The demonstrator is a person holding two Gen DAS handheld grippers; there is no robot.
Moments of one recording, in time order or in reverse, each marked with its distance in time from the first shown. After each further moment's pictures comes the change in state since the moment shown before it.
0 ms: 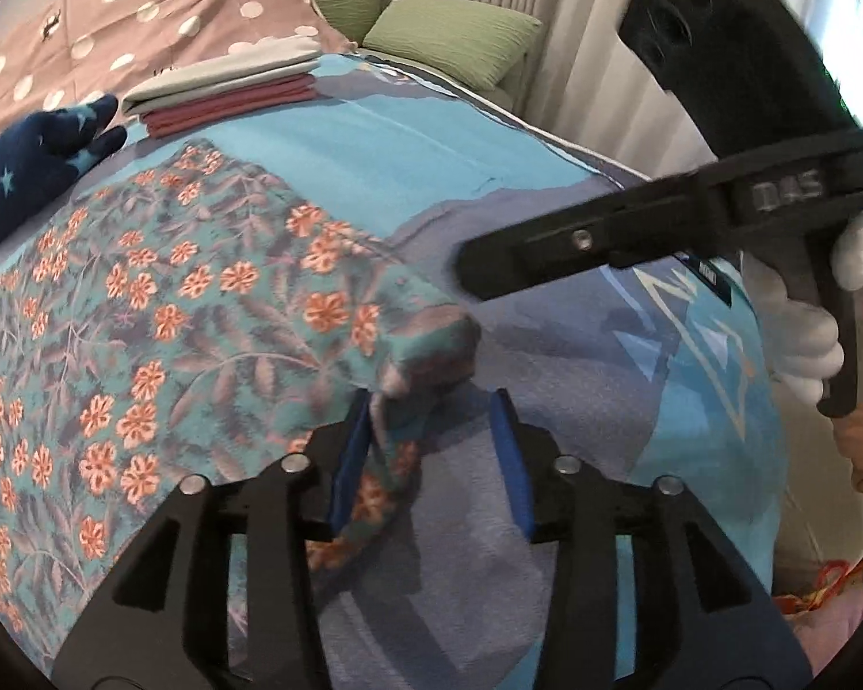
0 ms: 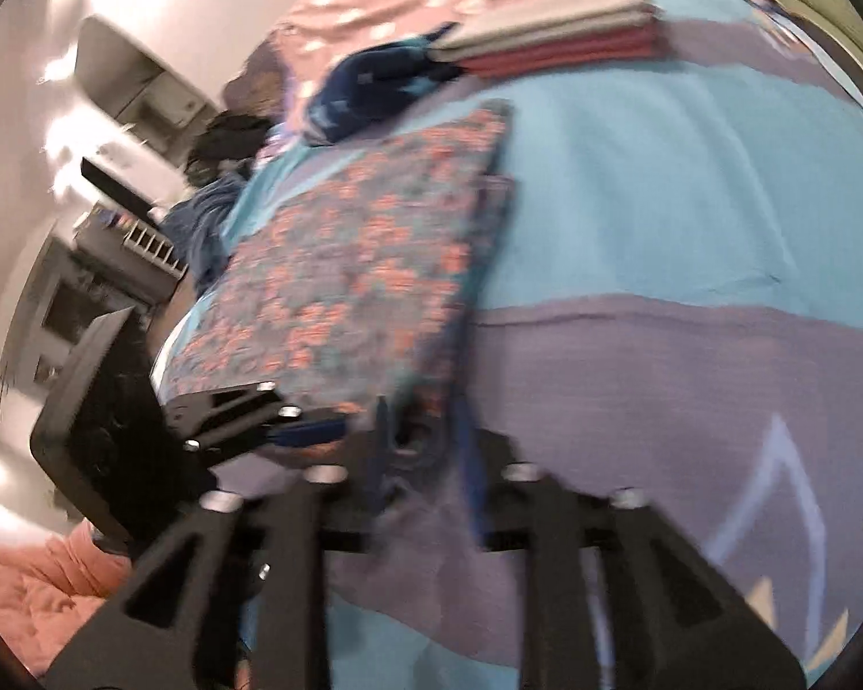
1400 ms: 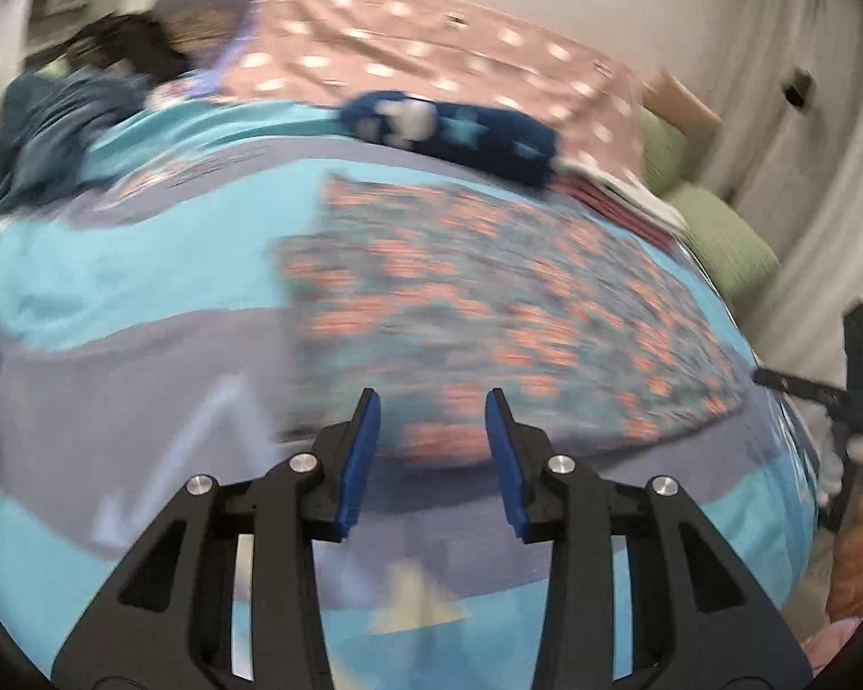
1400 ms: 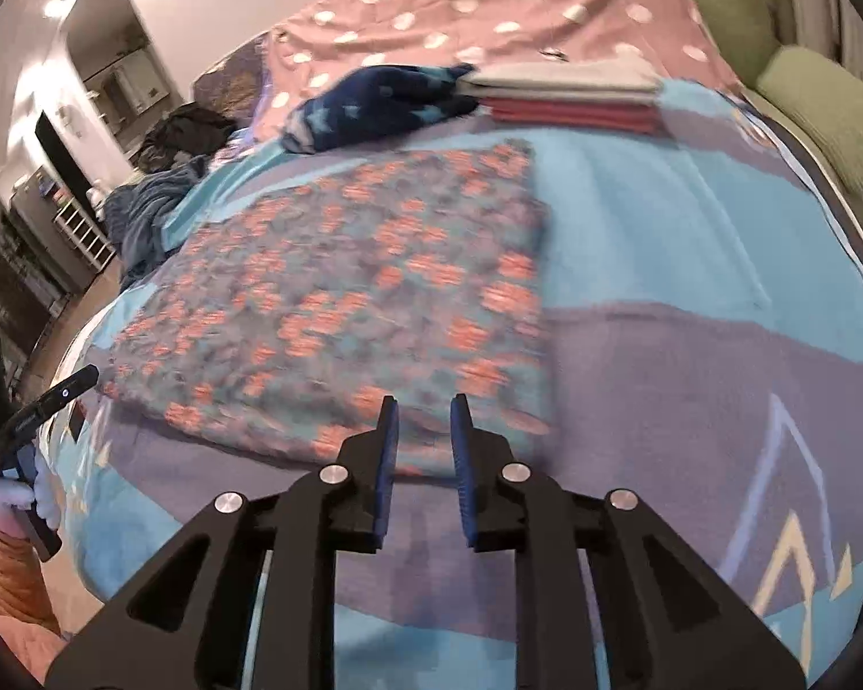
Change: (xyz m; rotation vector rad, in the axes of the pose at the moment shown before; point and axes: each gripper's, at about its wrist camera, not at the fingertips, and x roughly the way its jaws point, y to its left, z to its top) left arm -0.235 0.183 -0.223 -0.683 -0.320 0.402; right arm 0.032 0.091 -0.027 -0.132 -0.130 -0.258
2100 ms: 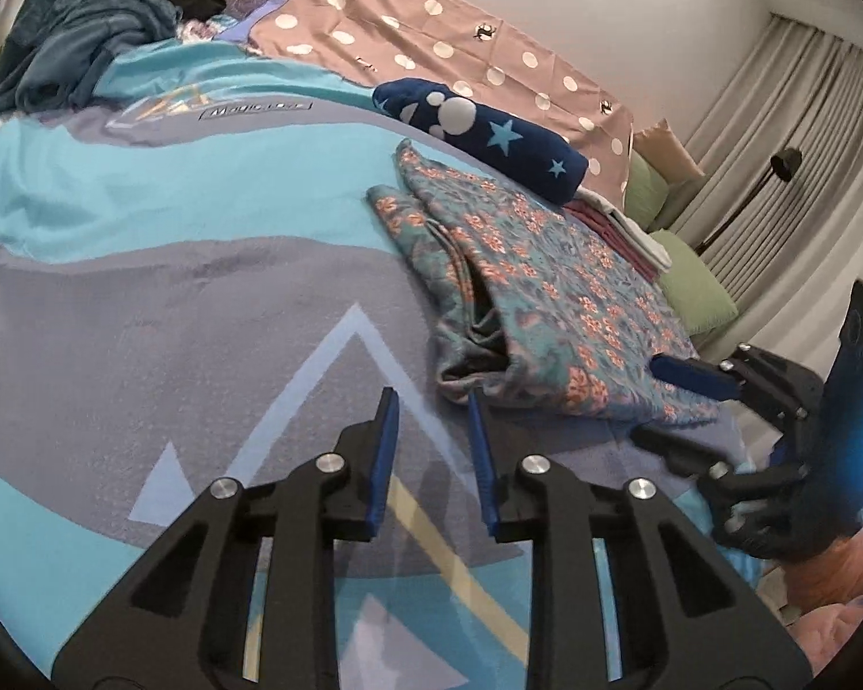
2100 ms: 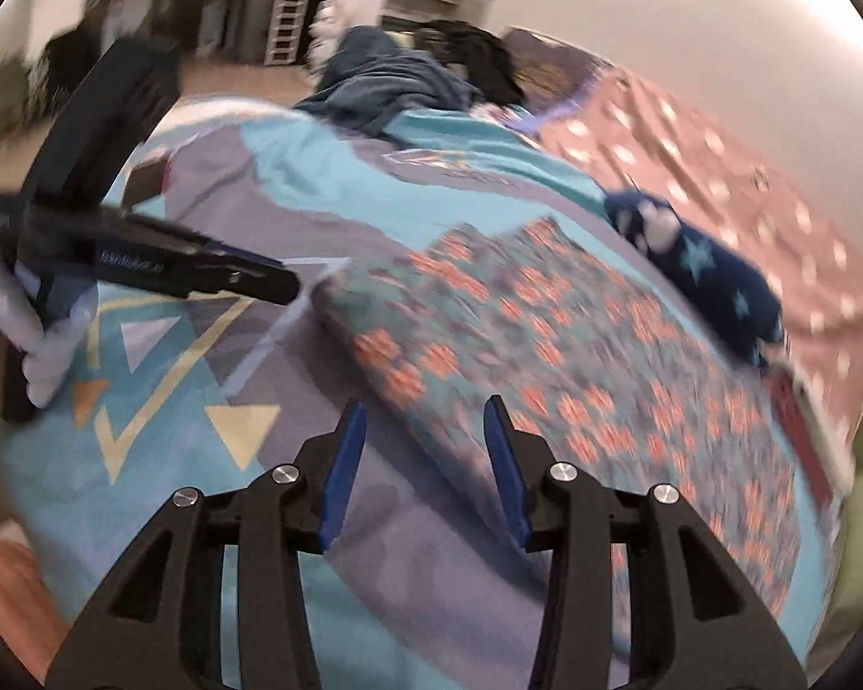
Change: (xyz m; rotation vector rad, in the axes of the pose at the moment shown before) left arm 0.007 0.084 -0.029 -0.125 -0.001 -0.187; right arm 0.098 0.295 -0.047 -0.903 -0.060 0.001
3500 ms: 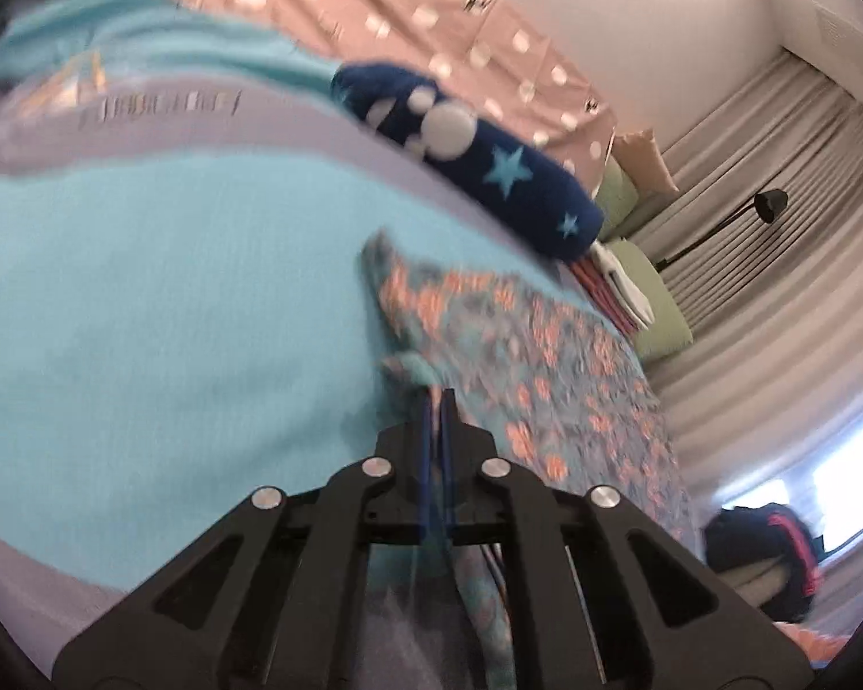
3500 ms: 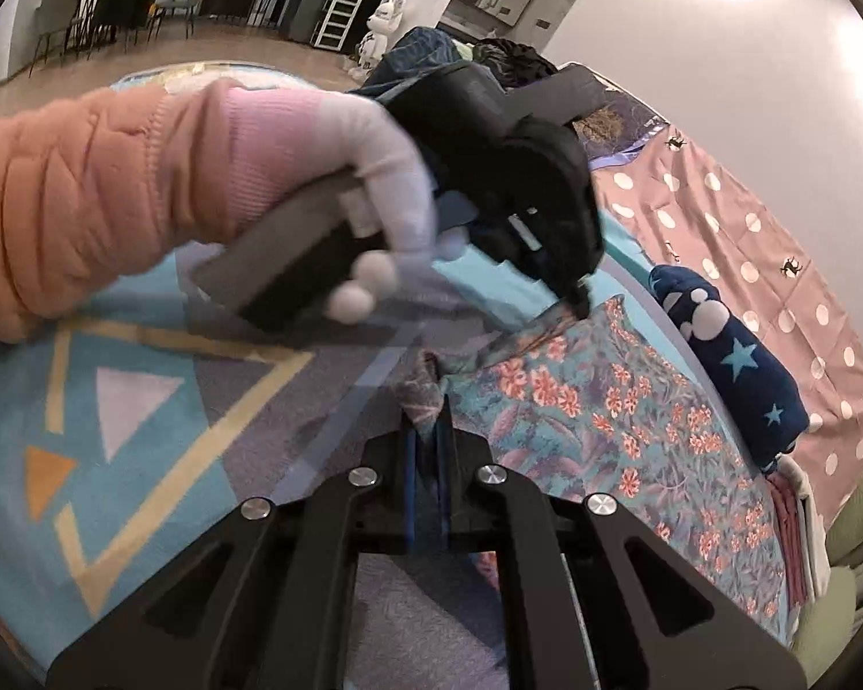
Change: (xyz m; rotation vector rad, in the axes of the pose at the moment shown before) left arm 0.130 0.031 0.148 -0.036 0.103 -0.160; right arm 0.046 0.040 0.037 -0.118 -0.028 -0.005
